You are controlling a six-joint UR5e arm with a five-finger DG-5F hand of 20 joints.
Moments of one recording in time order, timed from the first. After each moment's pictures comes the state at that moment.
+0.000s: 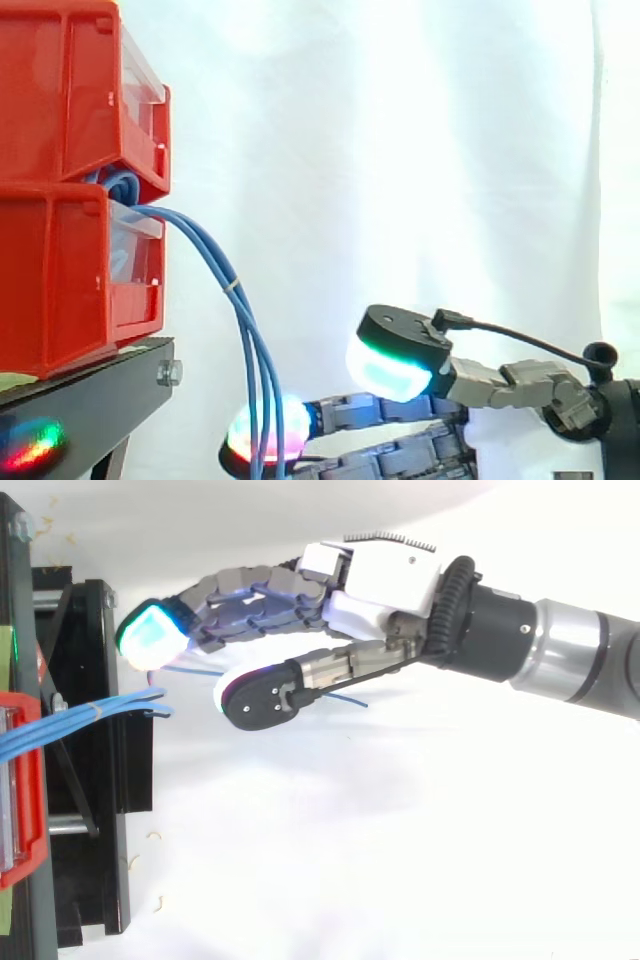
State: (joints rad) arm 0.11 -2.39 -1.29 -2.64 -1.24 0.07
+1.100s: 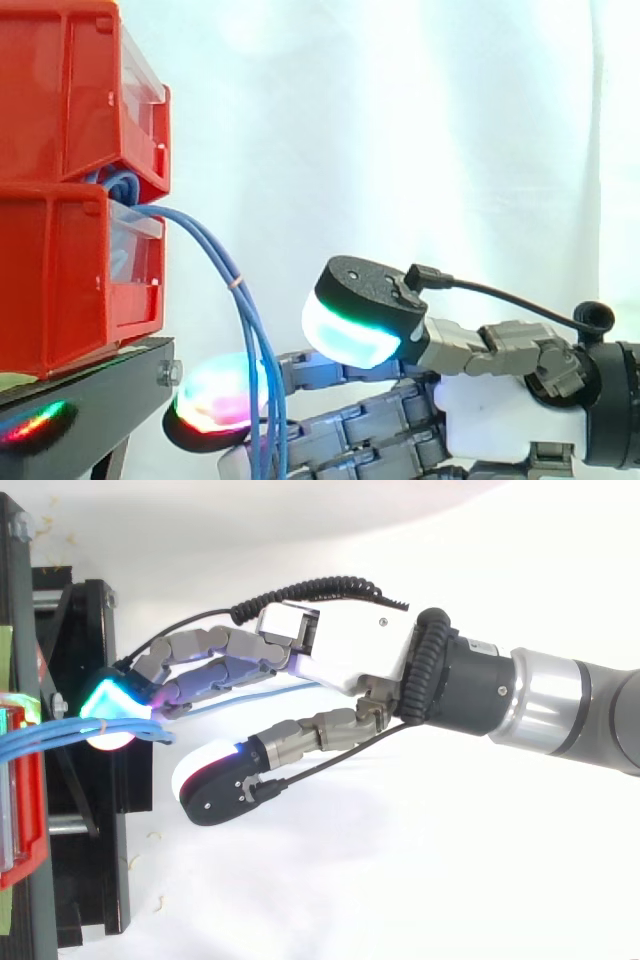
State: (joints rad) arm 0.16 -2.41 -1.21 -2.63 -1.21 -0.08
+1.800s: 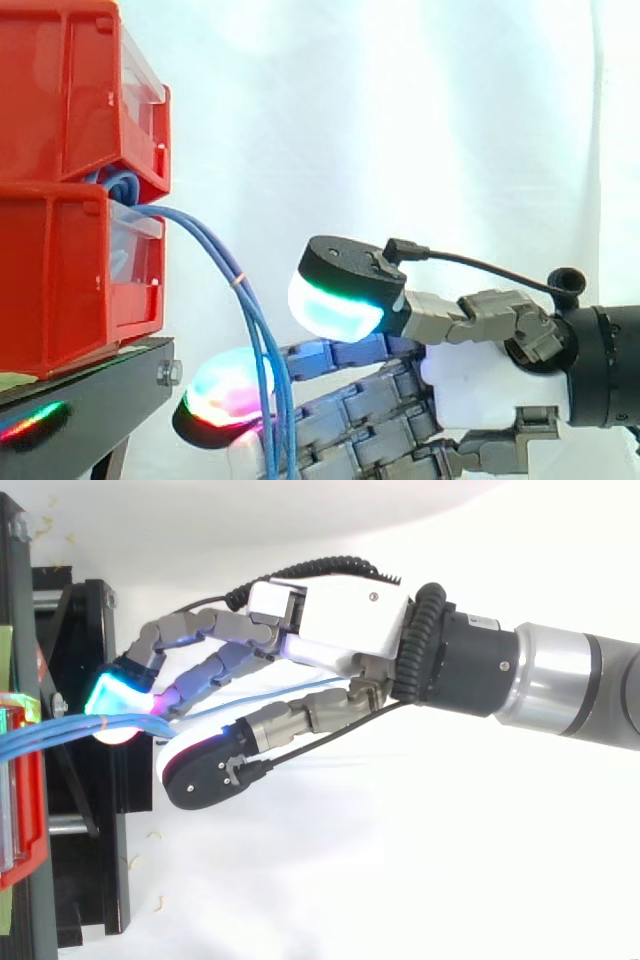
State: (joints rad) arm 0.14 -2.41 -1.13 -2.80 -1.26 -0.04
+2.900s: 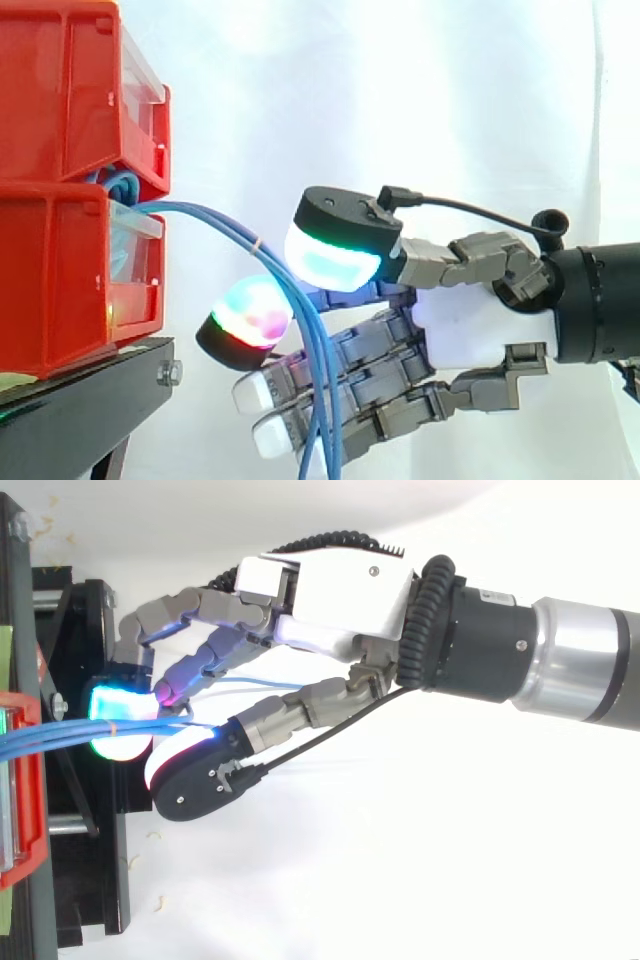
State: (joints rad) arm 0.12 -2.39 -1.05 -2.92 -1.29 -0.06
